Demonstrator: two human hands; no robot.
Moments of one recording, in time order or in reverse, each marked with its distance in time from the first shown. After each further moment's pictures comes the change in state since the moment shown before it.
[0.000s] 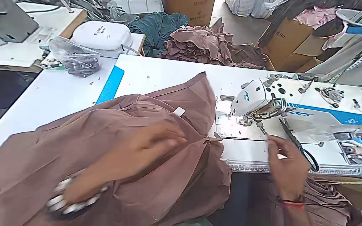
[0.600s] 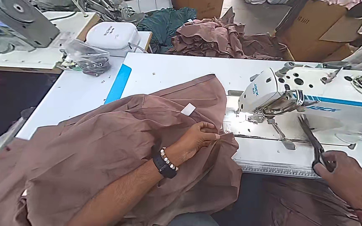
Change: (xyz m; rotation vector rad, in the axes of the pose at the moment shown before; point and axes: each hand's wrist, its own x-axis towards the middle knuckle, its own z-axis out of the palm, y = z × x) left_hand 0.099 -0.047 0.139 -1.001 0.129 -0.650; right_hand 0.012 0.169 -0.060 -0.353 -0.405 0.248
